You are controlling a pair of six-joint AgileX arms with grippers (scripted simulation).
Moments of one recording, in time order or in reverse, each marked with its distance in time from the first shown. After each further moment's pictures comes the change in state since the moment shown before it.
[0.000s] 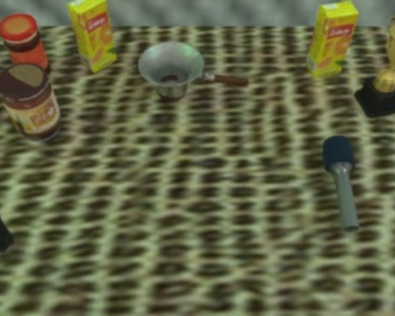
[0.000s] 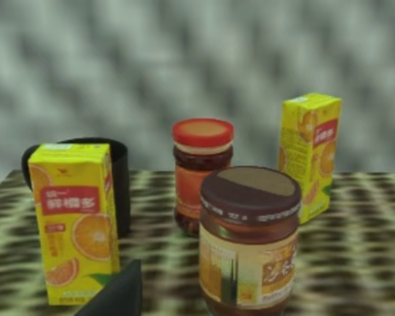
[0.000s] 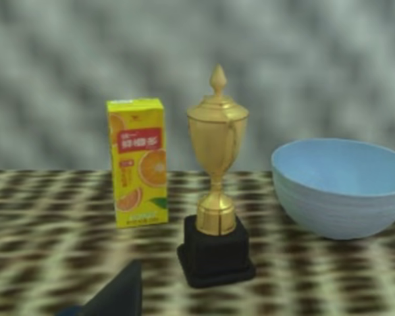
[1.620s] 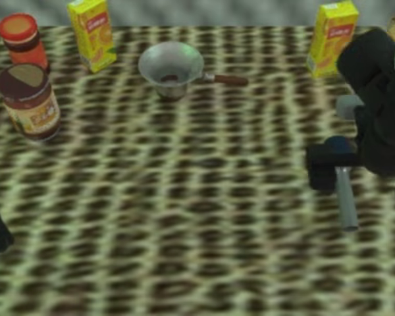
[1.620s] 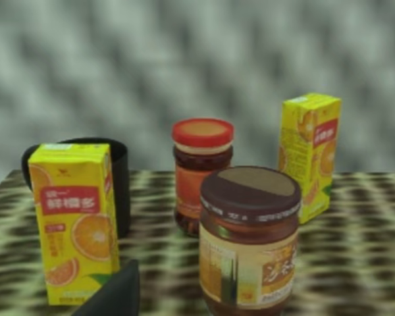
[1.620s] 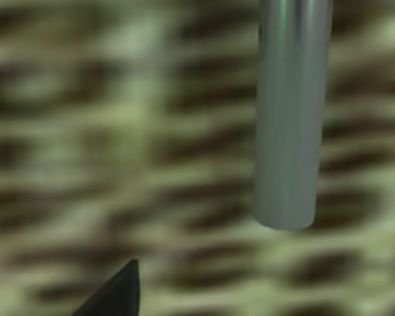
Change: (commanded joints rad) left arm 0.000 0.000 0.000 0.000 0.000 0.000; right arm 0.408 1.723 1.207 -0.968 0.082 0.437
